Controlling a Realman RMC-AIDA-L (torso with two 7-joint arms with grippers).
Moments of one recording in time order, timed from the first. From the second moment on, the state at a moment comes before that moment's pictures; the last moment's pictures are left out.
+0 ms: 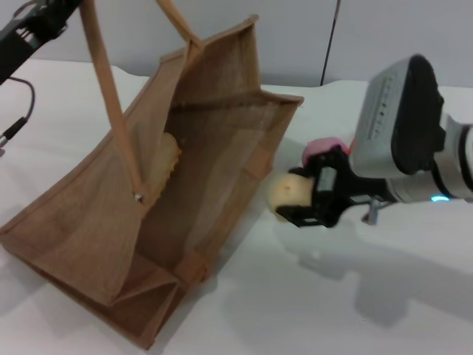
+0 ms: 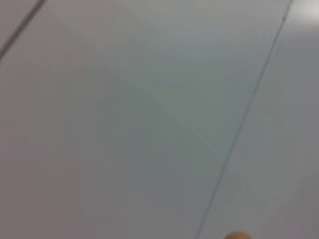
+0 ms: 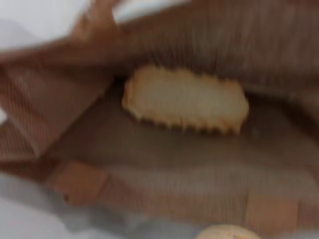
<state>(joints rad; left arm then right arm) -0.59 -2.03 0.19 0.44 -1.53 -1.63 1.72 0.52 1.98 -1.75 -1.33 -2.14 -1.03 2.05</state>
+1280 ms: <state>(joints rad) -0.65 -2.01 0.18 0.41 -1.52 -1.83 1.64 0.83 2.02 -2.18 -1.01 -2.00 -0.45 2.00</state>
